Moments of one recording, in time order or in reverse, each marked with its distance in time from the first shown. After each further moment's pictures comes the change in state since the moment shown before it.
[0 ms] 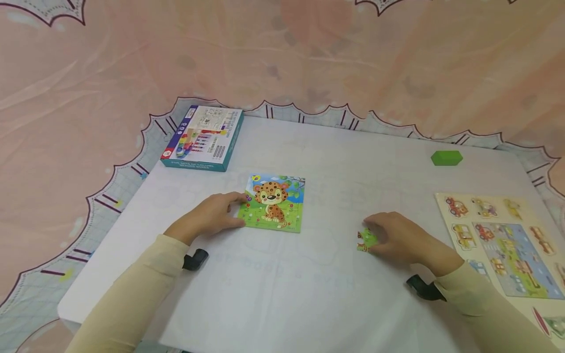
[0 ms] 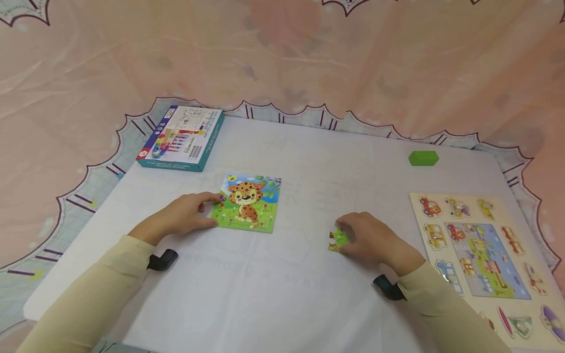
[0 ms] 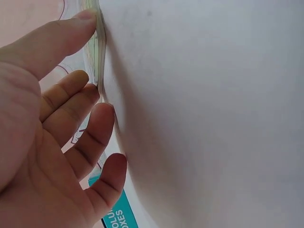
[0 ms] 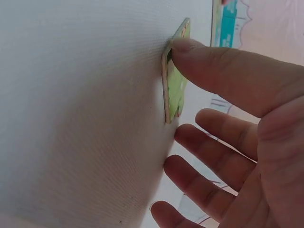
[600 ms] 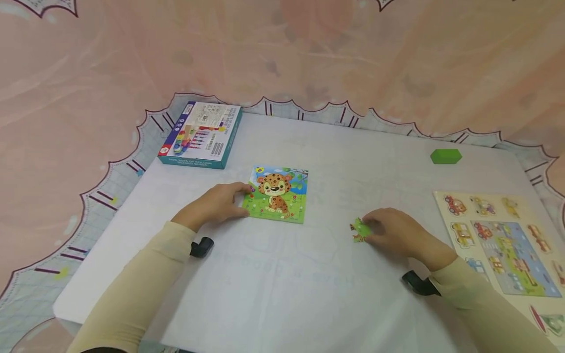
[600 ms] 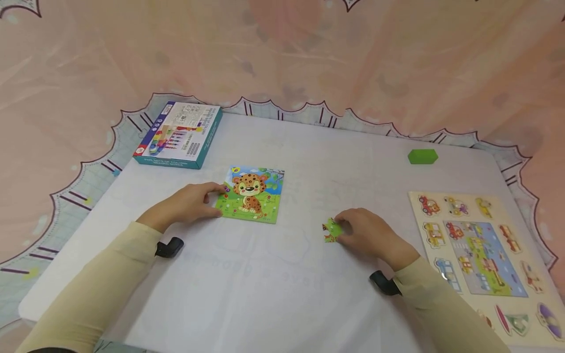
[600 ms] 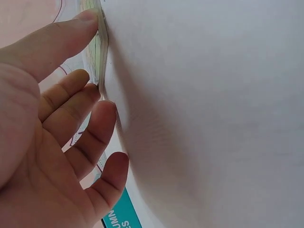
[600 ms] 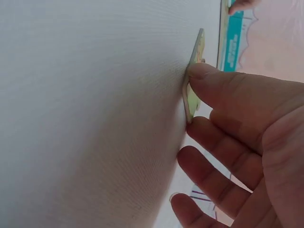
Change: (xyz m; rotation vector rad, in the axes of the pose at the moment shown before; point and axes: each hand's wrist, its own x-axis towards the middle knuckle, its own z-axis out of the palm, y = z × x) left_hand 0.019 0.006 -0.010 -0.030 -0.041 -0.004; right_hand 0.009 -0.001 0.001 -0.017 0.032 0.049
